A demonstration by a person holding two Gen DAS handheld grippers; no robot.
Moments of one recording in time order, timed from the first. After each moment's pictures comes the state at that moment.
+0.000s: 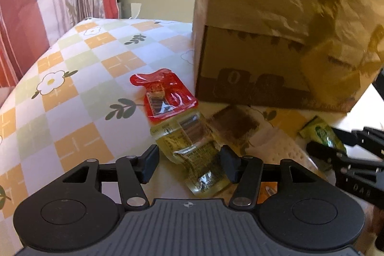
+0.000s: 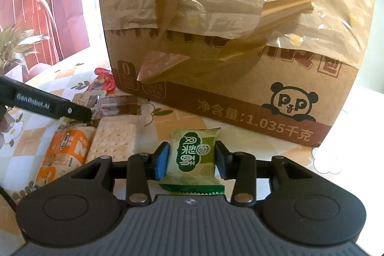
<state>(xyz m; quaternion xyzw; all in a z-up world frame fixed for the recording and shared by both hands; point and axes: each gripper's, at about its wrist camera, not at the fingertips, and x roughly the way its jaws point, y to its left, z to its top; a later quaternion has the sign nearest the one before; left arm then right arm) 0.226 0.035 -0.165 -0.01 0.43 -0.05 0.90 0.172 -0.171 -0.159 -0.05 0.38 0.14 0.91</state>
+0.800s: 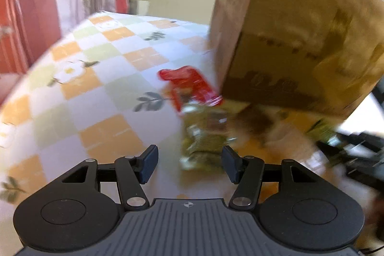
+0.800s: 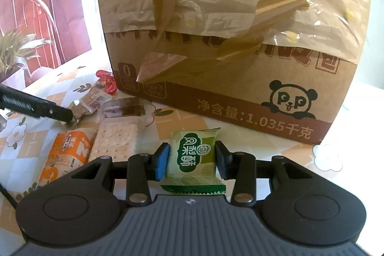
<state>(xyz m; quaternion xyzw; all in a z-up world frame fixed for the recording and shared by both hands) 0.215 0.083 -0.156 -0.06 0.42 -0.06 0.90 0.169 -0.172 -0.157 -0.03 0.38 0.14 0.91</state>
